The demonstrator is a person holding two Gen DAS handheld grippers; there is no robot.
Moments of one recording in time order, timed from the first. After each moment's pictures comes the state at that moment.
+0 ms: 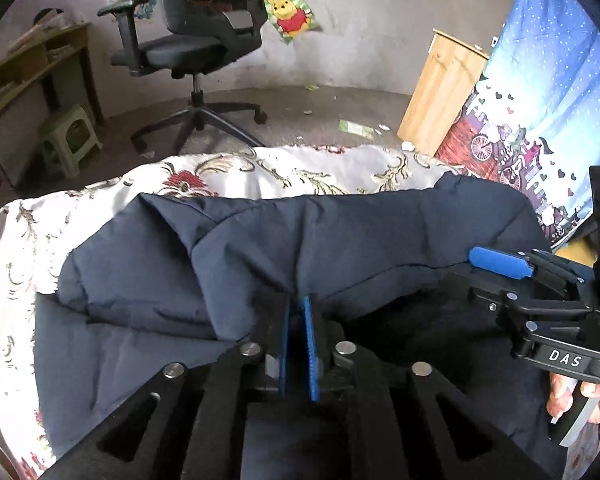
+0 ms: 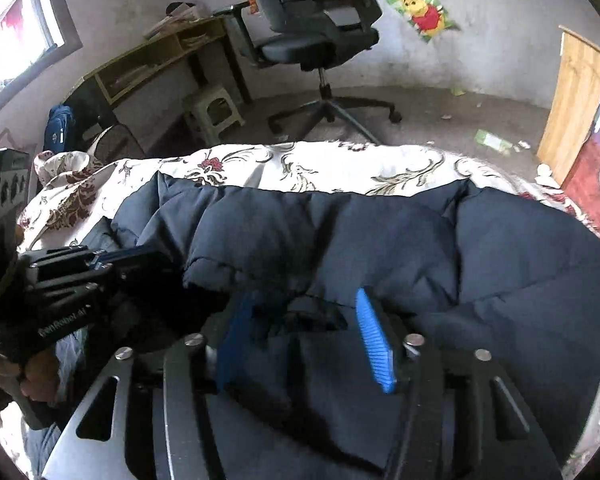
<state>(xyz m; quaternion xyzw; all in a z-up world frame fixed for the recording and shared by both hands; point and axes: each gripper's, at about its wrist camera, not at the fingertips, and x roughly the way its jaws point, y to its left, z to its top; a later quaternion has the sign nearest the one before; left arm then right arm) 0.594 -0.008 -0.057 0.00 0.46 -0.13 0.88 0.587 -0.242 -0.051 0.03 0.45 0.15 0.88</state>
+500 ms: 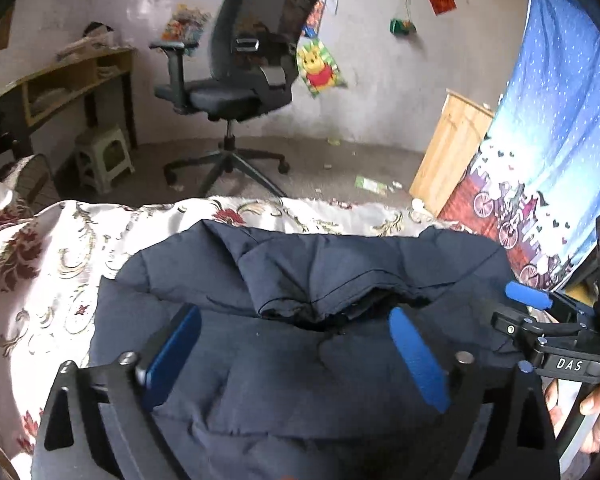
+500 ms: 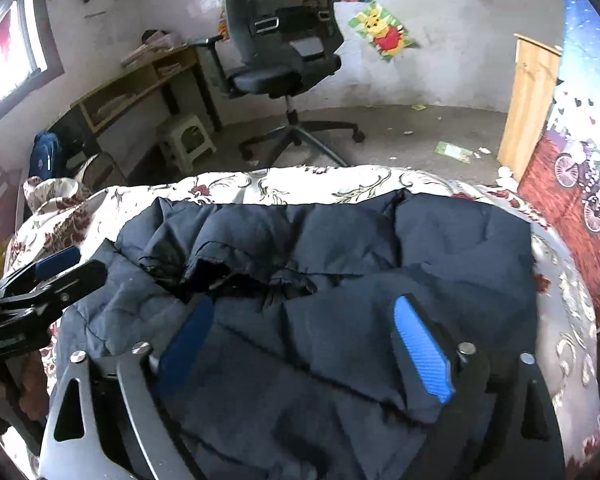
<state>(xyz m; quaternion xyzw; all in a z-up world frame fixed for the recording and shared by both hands) 0.532 0.016 -0.007 -0.05 0.37 -0.09 0.92 0.534 -0.262 -0.005 0.05 0.41 0.09 0.91</state>
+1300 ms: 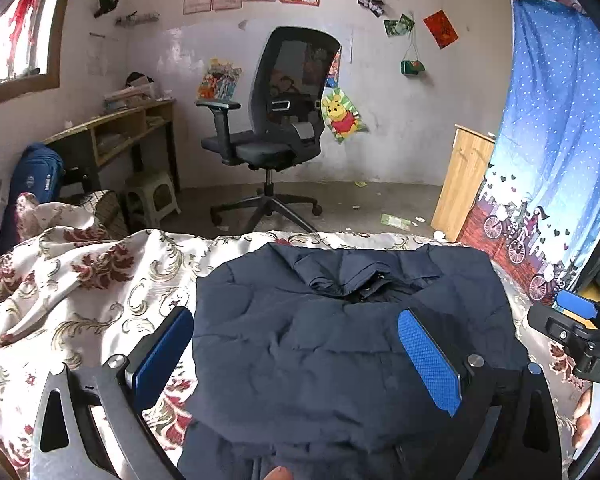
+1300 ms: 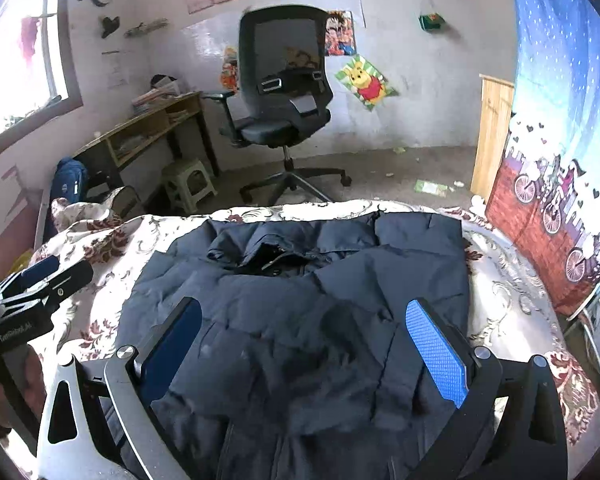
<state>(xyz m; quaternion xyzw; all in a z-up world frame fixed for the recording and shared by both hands) 0.393 0.048 0.058 -0.02 0.30 -0.03 0.95 0.383 -0.254 0.067 0.05 0.33 0.06 0.94</state>
